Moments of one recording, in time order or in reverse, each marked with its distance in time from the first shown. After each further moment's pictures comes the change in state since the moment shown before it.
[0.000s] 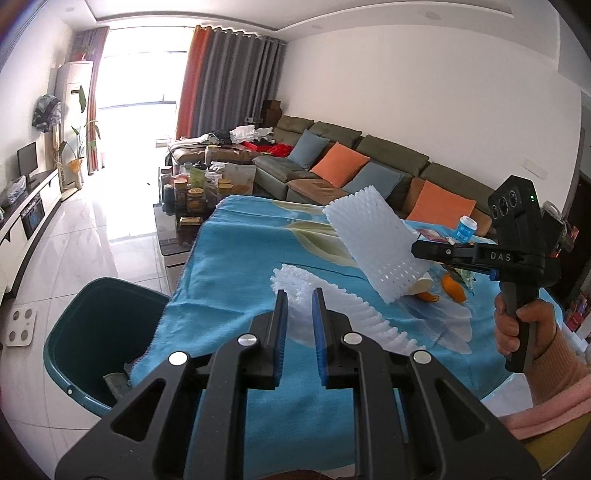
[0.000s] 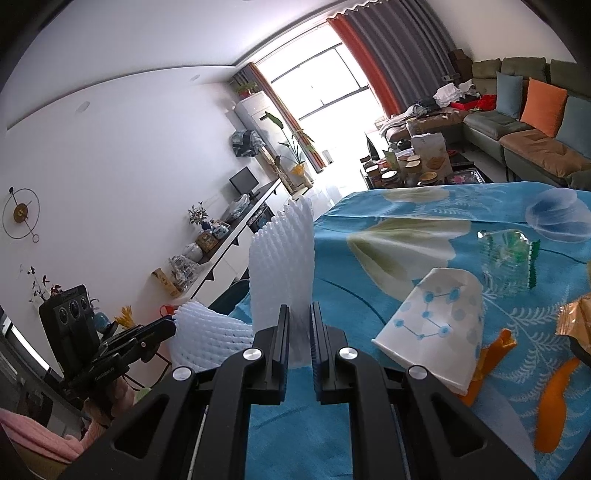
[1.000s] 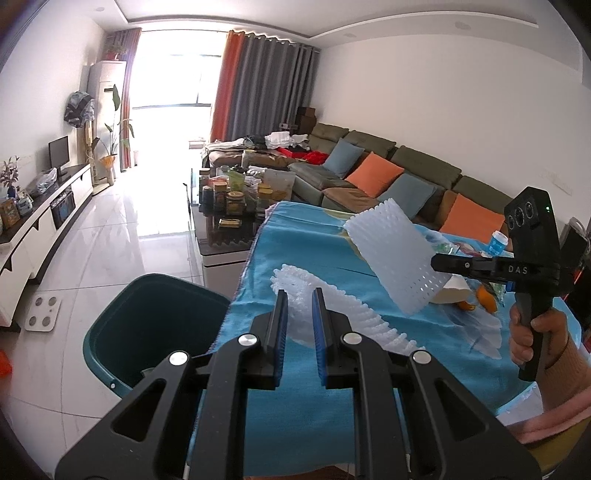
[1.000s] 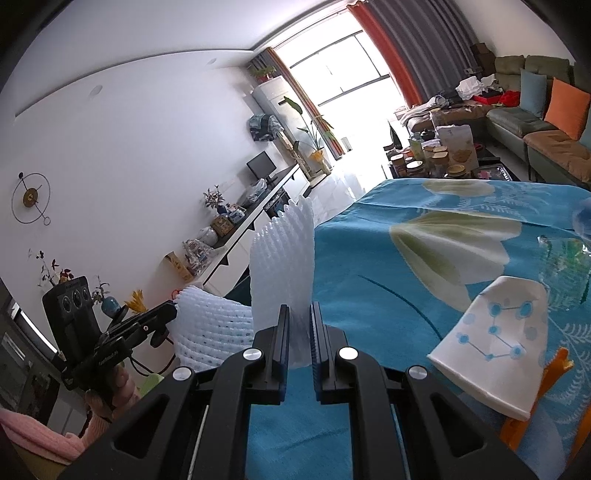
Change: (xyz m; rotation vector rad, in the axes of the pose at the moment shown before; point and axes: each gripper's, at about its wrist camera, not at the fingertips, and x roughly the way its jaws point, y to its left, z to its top) left arm -0.036 0.027 -0.002 -0.053 -0.030 0.126; right arm 0.035 0.027 0.004 -0.039 0.060 0.061
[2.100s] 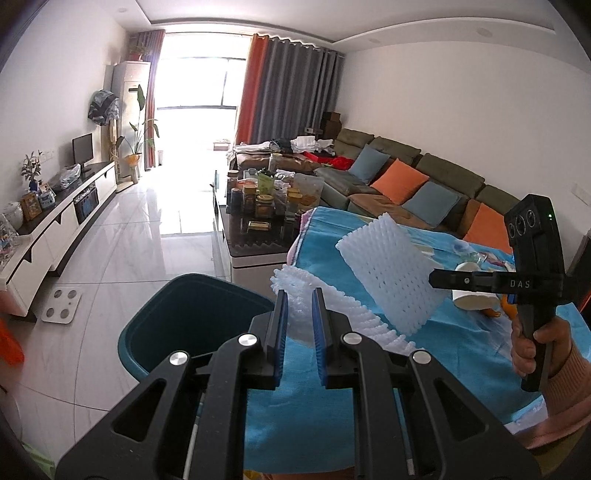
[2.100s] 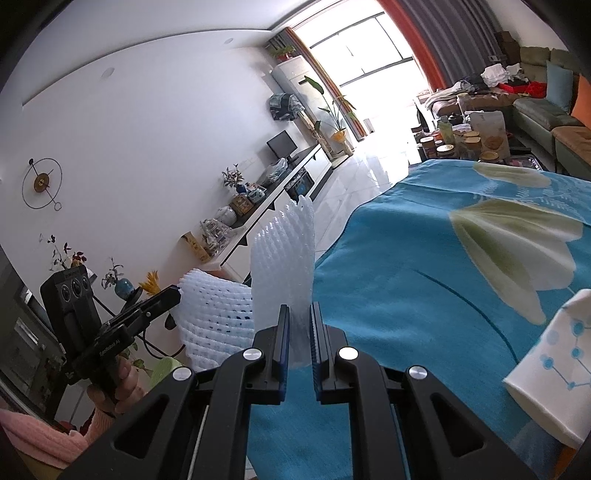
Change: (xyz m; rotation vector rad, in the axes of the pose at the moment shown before) left arm -0.018 -0.005 0.004 -0.038 -0.018 0.099; right arm 0.048 0.022 0.007 -0.028 0.084 0.078
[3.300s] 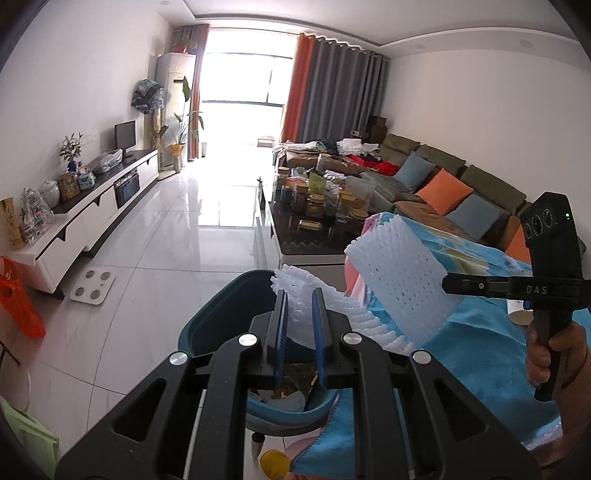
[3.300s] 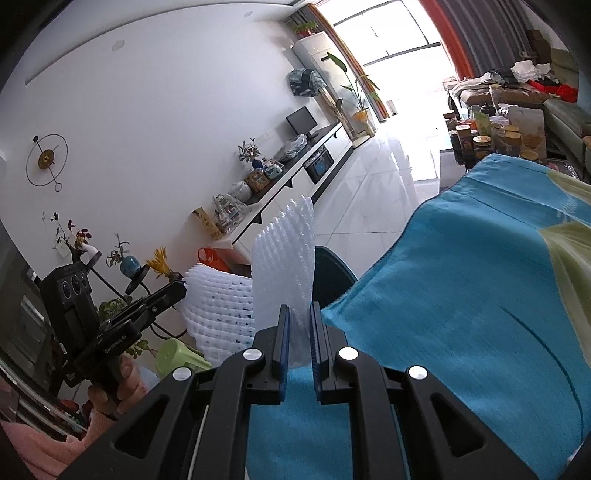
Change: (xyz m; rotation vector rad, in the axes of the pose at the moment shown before) left arm 0.013 0.020 -0.005 -0.095 0.001 0.169; right arm 0.069 0.033 0.018 -0.059 0.102 0.049
